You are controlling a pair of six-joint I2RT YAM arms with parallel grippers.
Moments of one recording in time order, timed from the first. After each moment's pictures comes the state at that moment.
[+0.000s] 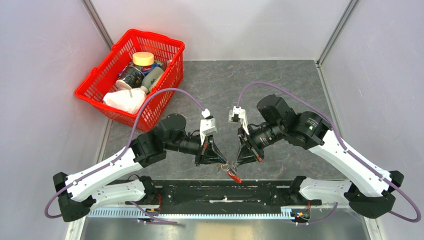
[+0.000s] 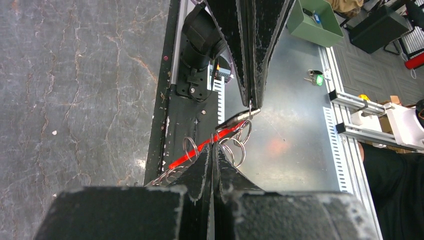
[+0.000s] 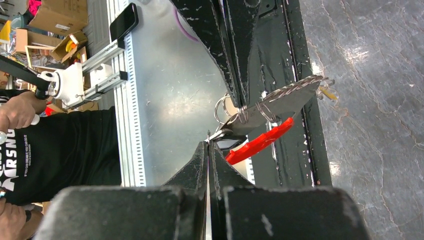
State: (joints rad) left arm -1.01 0.94 0.95 -0.31 0.64 -0.22; right arm 0.88 1.11 1.39 -1.04 -0.78 0.10
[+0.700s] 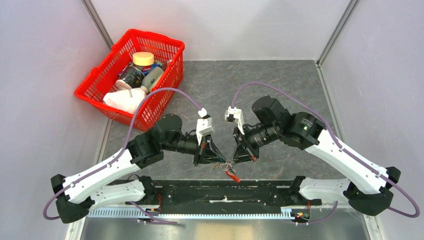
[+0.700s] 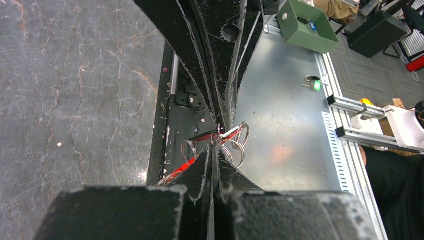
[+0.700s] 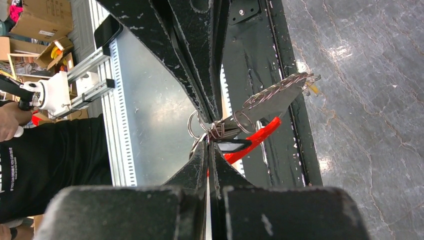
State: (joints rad) left arm -1.01 0.92 0.95 -0.28 0.64 -0.22; right arm 0.93 1.14 1.37 -0.98 -0.70 0.14
